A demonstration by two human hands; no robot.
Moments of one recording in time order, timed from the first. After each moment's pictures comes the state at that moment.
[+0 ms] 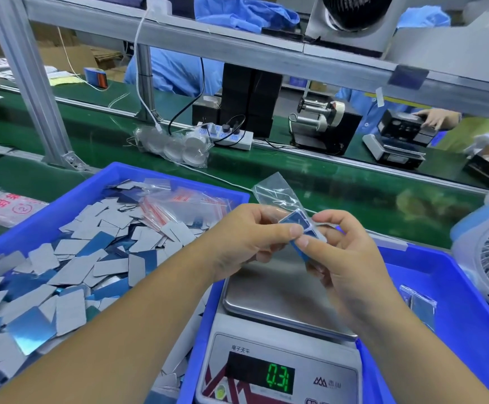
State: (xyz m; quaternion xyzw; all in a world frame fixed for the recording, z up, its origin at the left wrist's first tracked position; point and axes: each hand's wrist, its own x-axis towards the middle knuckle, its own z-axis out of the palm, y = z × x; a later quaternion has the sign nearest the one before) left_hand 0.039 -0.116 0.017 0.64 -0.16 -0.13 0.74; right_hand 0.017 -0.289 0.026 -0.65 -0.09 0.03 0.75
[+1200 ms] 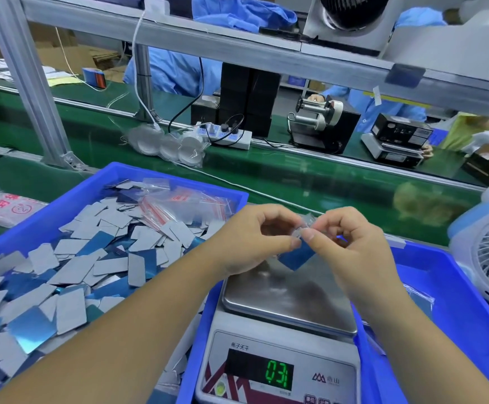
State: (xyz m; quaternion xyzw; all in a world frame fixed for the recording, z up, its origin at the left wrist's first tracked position) left_hand 0.043 -0.125 0.005 0.69 -0.18 -0.04 0.70; right_hand 0.027 -0.305 0.025 -0.82 -0.15 -0.14 0.53
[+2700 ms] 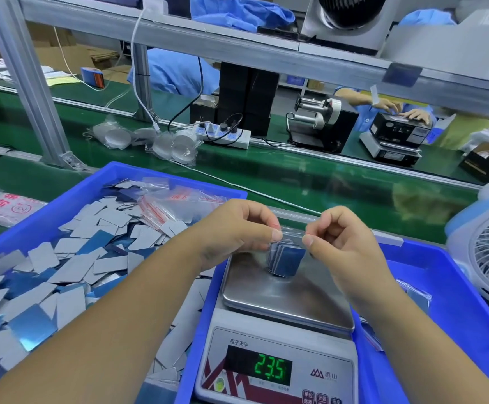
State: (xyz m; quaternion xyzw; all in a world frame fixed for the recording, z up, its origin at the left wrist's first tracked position) left_hand 0.048 -0.102 0.012 0.65 -0.13 -0.14 0.74; right_hand 0.033 -0.308 0.017 -0.74 -0.20 -0.04 0.64
